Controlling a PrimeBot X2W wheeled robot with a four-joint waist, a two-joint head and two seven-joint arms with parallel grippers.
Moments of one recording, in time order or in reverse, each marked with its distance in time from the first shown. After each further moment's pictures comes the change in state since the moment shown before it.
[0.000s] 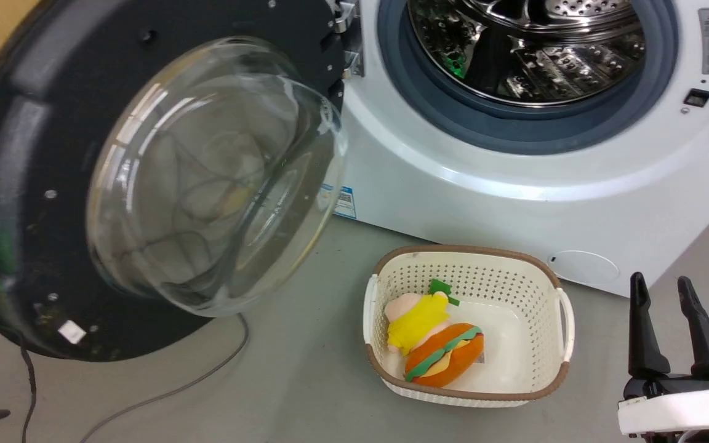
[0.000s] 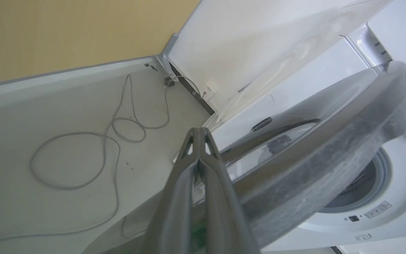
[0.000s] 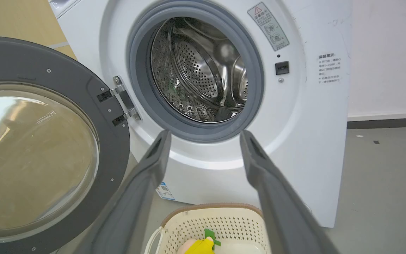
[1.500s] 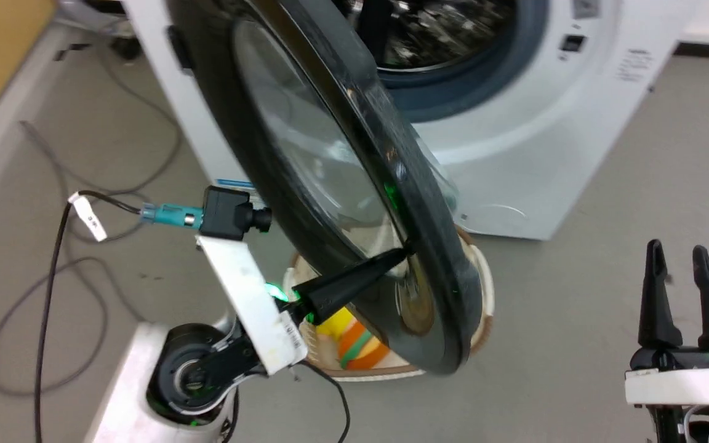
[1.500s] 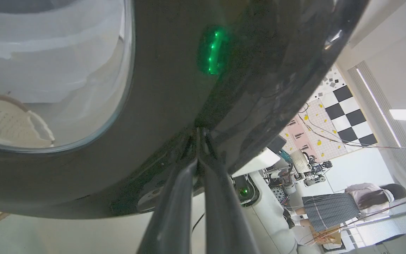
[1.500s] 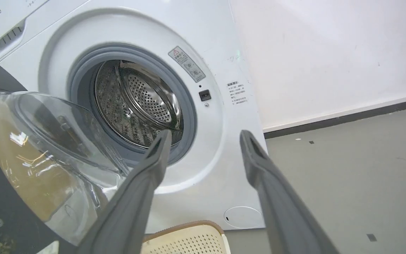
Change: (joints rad) left arm 0.099 -0.264 -0.749 -0.406 -0.344 -0.026 0.077; right arm -0.069 0.002 -0.007 0.004 0.061 0.000 -0.044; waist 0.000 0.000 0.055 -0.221
